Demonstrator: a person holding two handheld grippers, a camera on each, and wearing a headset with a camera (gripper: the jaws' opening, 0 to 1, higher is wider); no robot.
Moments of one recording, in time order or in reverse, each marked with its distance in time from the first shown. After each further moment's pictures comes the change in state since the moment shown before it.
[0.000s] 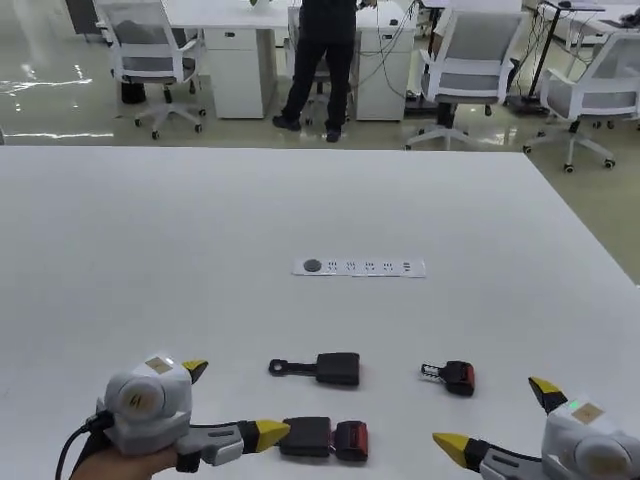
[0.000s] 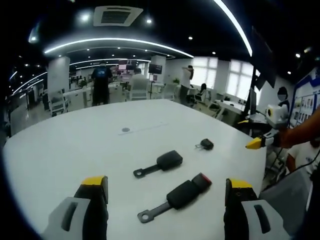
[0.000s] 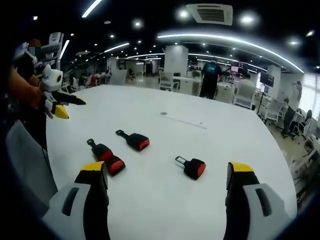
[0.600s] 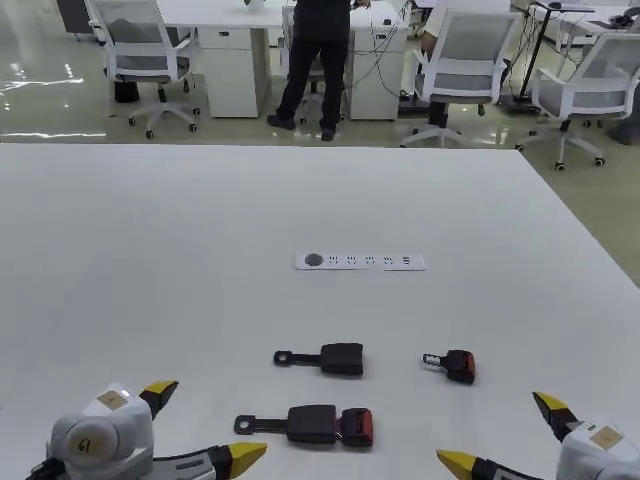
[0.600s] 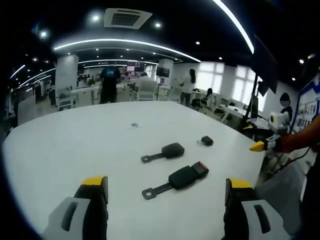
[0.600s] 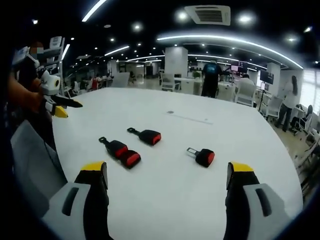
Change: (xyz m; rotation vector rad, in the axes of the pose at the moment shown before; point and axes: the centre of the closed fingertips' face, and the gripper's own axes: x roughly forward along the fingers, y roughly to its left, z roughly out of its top) left arm -0.052 0.015 -0.034 -0.053 -0.019 0.049; right arm -0.028 0.031 -0.023 0.035 0.005 0.018
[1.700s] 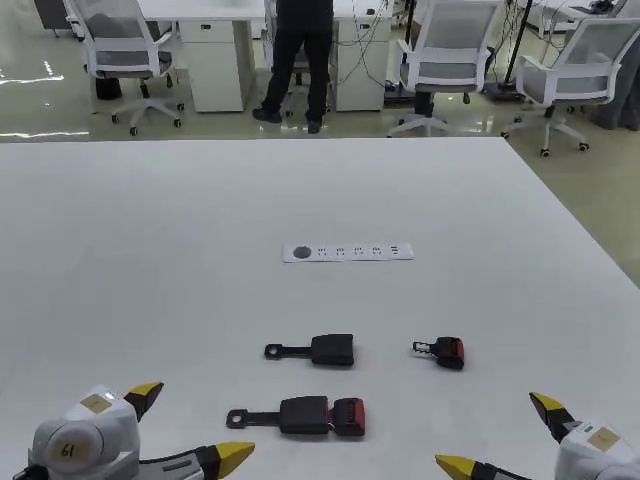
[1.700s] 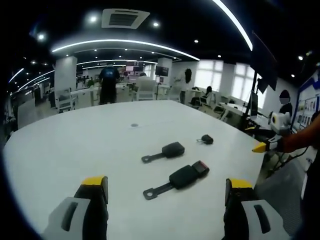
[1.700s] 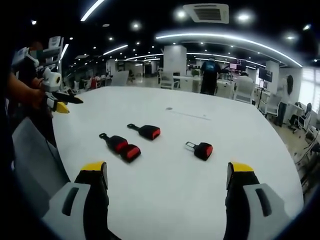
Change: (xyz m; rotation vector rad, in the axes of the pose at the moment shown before) left arm -0.002 -0.005 0.004 0.027 0.005 -0.001; right arm -0.010 -0.001 -0.011 0.009 0.008 -0.017
